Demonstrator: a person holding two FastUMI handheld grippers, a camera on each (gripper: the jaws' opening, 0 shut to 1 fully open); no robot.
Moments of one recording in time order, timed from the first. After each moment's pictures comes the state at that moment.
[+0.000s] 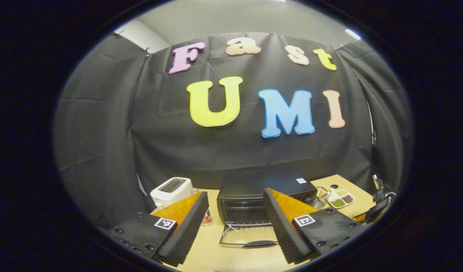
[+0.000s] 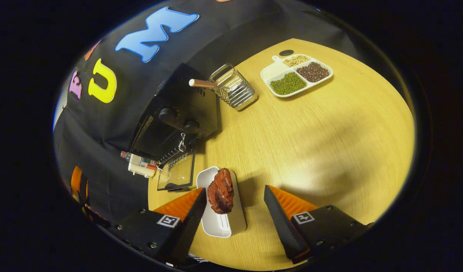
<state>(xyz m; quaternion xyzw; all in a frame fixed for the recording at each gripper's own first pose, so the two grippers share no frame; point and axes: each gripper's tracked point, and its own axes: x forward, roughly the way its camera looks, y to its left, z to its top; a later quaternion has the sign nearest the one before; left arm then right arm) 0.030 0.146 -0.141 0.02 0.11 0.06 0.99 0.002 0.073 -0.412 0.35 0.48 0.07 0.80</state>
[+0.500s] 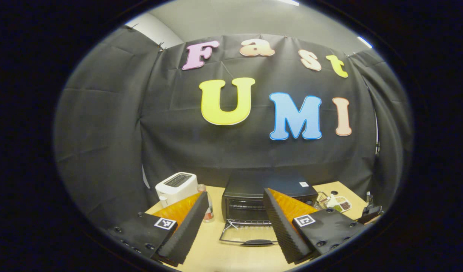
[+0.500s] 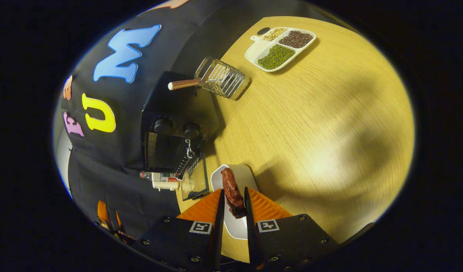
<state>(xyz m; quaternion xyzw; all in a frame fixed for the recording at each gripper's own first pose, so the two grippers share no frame) 0.017 0.155 -0.139 0.00 0.11 0.07 0.99 0.008 0.088 -0.388 0.49 0.47 0.08 0.73</state>
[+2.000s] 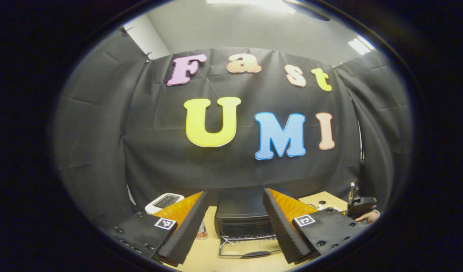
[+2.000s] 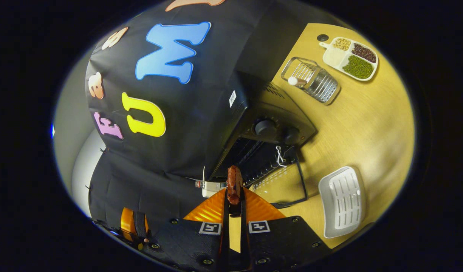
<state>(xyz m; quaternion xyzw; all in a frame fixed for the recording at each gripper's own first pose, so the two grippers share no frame) 0.035 0.172 -0.075 0.00 0.04 0.00 1.00 0.096 0.207 -0.279 0.55 0.36 0.17 0.74</state>
